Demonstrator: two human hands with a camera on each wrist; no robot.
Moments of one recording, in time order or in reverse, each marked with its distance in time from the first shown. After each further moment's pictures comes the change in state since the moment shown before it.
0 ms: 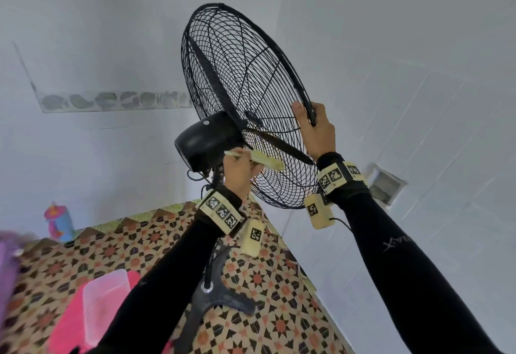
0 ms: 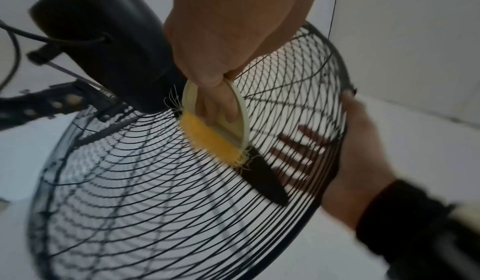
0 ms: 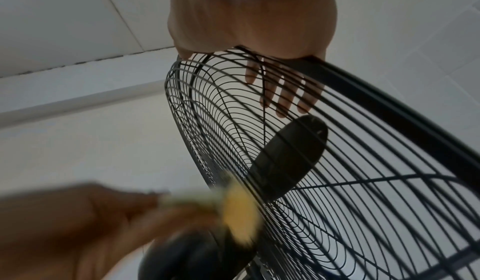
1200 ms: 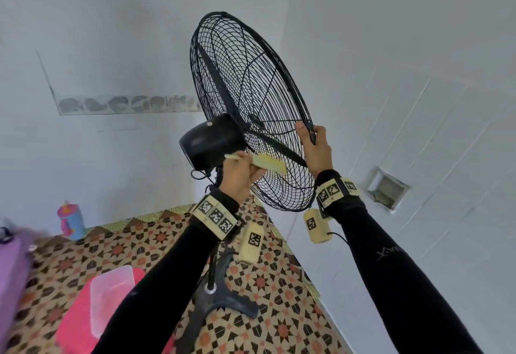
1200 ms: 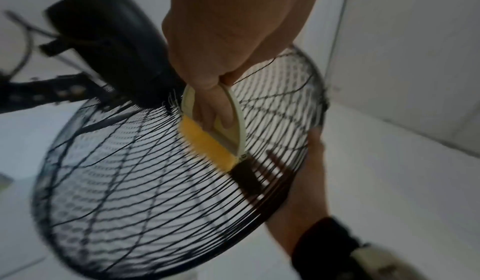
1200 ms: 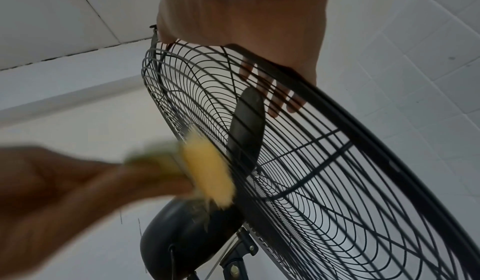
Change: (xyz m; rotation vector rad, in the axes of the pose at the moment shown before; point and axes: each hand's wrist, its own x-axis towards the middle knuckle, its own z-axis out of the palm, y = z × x) left_hand -0.043 0.020 0.003 0.002 -0.038 -0.083; right_hand -0.025 0.030 -0.004 0.142 -0.068 0.143
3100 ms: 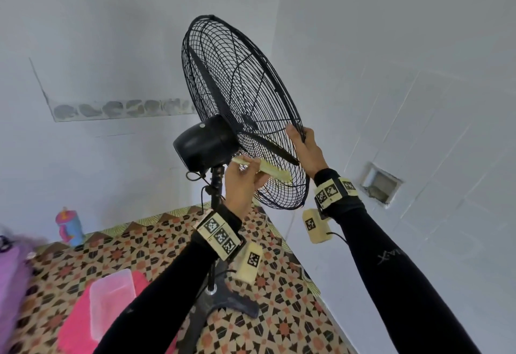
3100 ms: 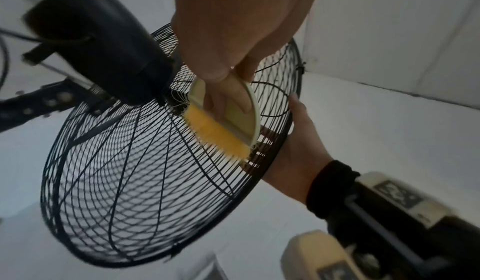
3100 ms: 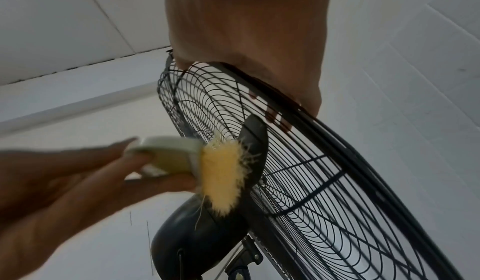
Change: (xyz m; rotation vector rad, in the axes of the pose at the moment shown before) left_hand -0.024 -0.038 0.009 0.040 -0.054 0.216; right_hand -0.008 -0.001 -0.016 -0.060 -0.177 0.032
